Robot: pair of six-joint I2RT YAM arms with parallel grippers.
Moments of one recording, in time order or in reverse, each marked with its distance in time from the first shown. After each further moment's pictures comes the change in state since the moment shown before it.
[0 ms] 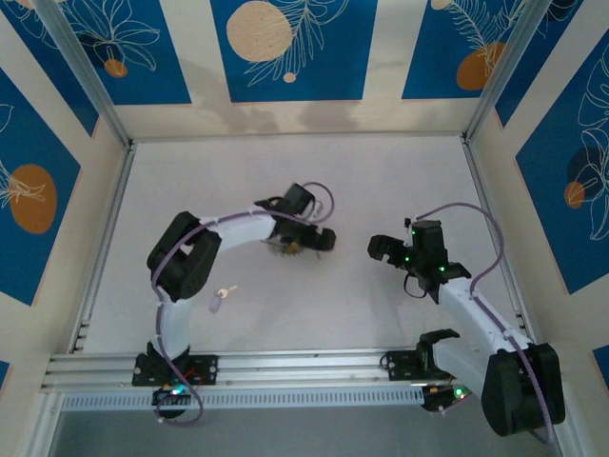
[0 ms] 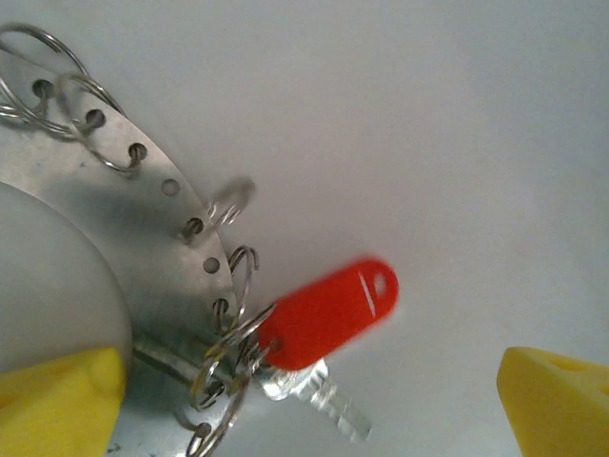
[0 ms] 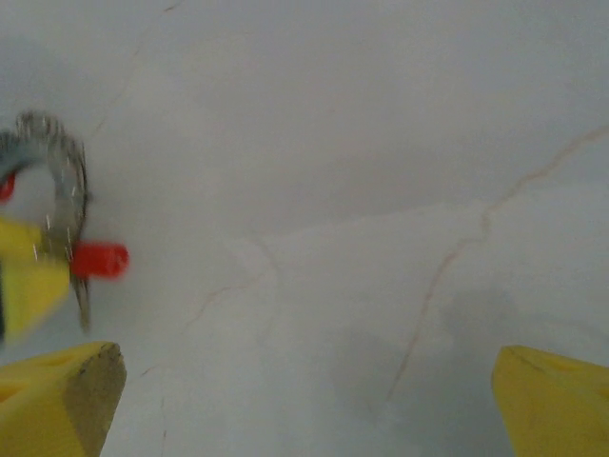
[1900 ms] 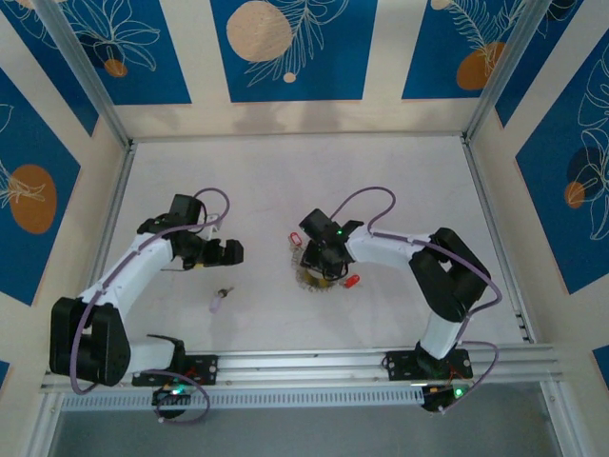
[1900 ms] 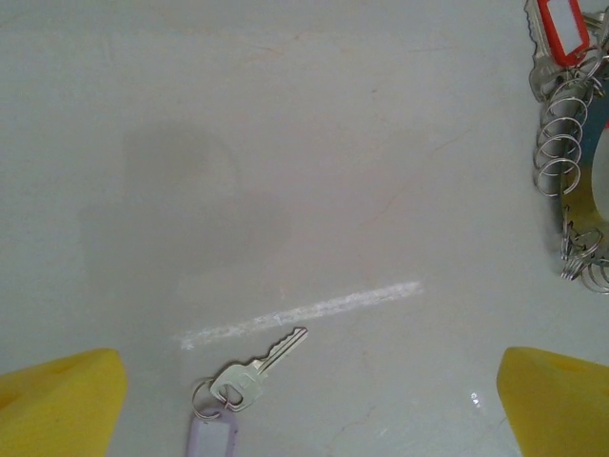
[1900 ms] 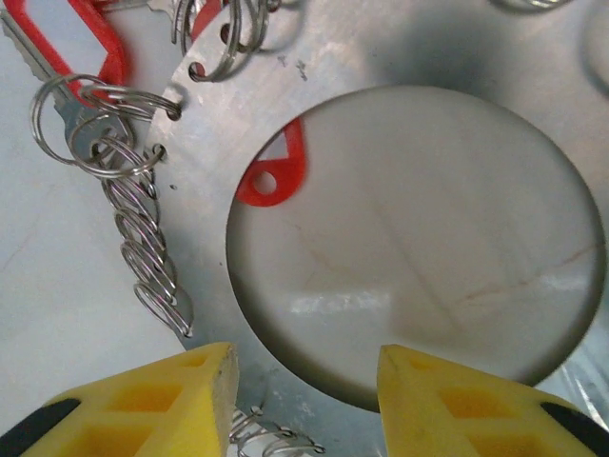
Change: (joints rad) left arm 0.537 -0.719 -0.479 -0.427 0.040 0.203; right arm 0.628 0.768 0.590 -0.257 0.084 0.631
